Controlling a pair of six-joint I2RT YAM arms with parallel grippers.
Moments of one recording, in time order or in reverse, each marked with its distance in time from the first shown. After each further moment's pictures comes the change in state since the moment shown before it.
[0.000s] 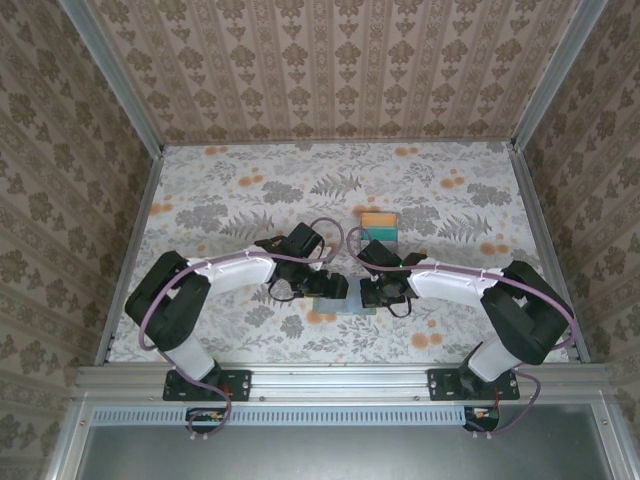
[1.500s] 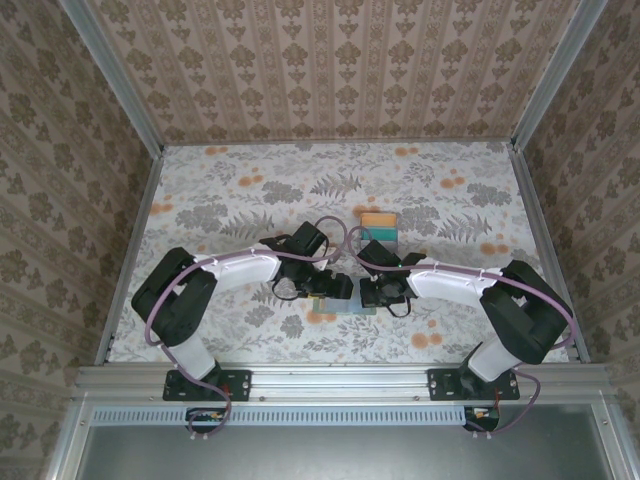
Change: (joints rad) left arm -0.014 0.037 0.033 0.001 0.044 0.006; right arm 0.005 0.005 0.006 -0.005 0.006 0.019
